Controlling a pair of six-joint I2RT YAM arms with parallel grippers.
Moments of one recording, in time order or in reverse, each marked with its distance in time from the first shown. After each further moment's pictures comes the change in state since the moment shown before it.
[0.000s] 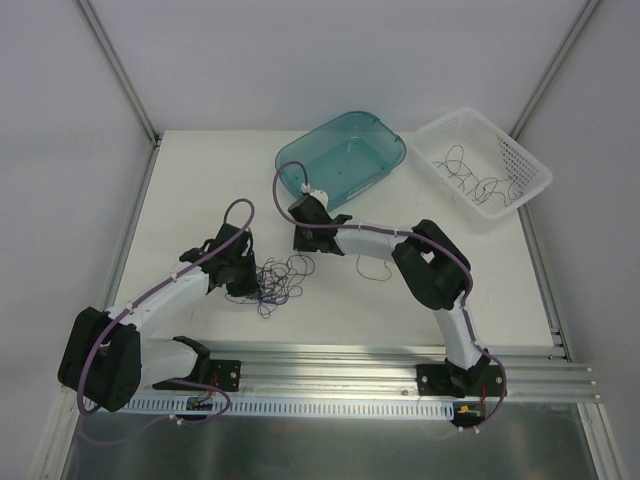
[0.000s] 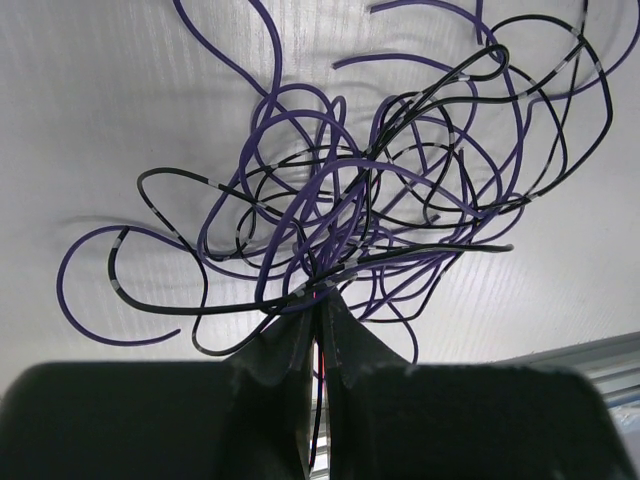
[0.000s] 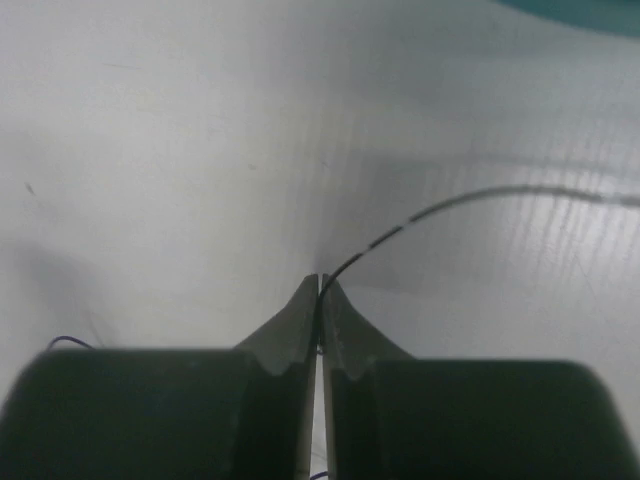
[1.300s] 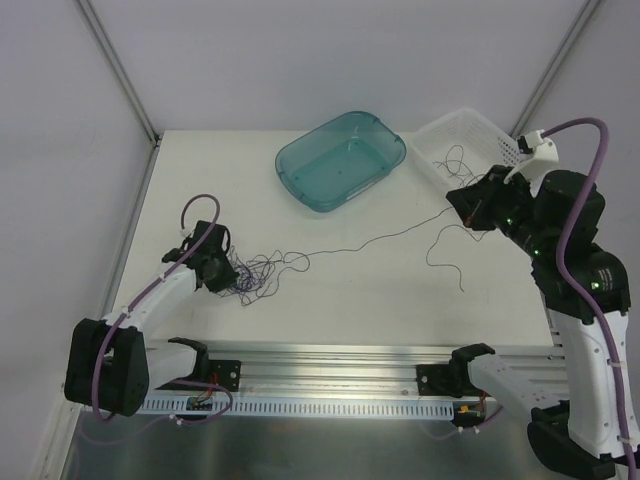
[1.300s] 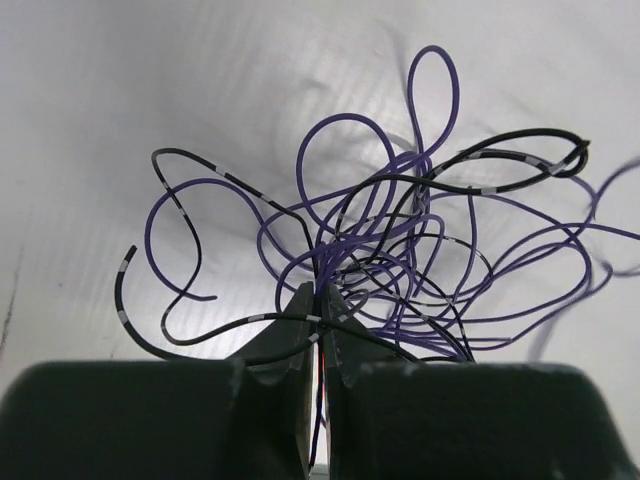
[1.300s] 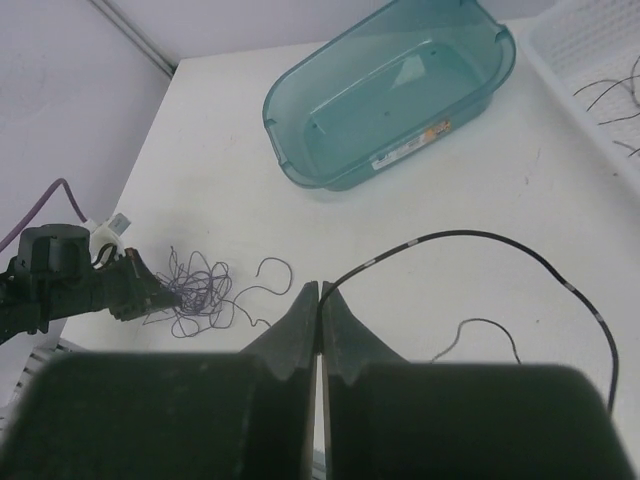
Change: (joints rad) left arm 0.184 -0.027 -0.021 -0.011 -0.181 -0.126; right arm -0.589 -1.213 0.022 -0.689 -0.336 -0.374
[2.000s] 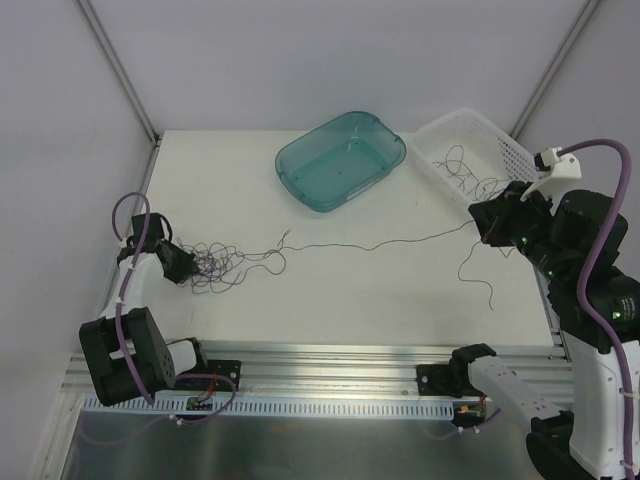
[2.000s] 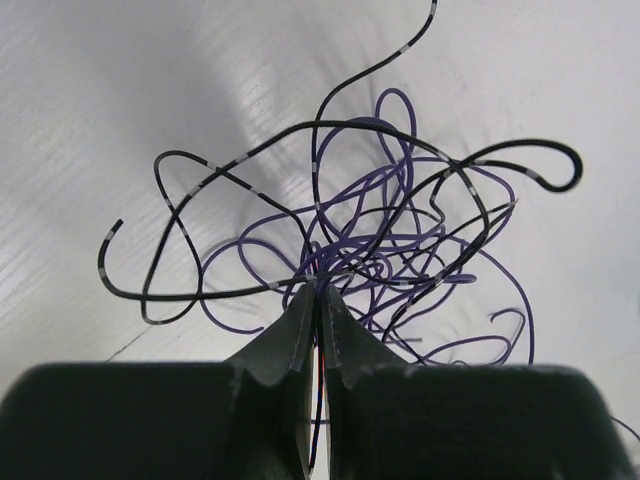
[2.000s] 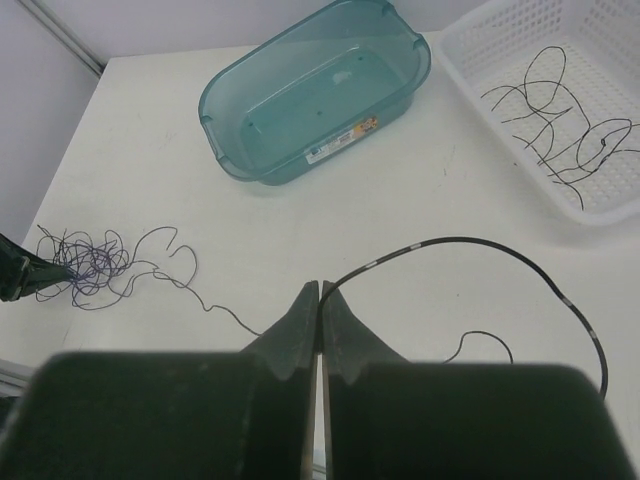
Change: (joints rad) left arm 0.528 0.050 0.074 -0.004 0.143 -0.054; right arm -0.032 -0.064 0.066 -0.135 0.102 -0.116
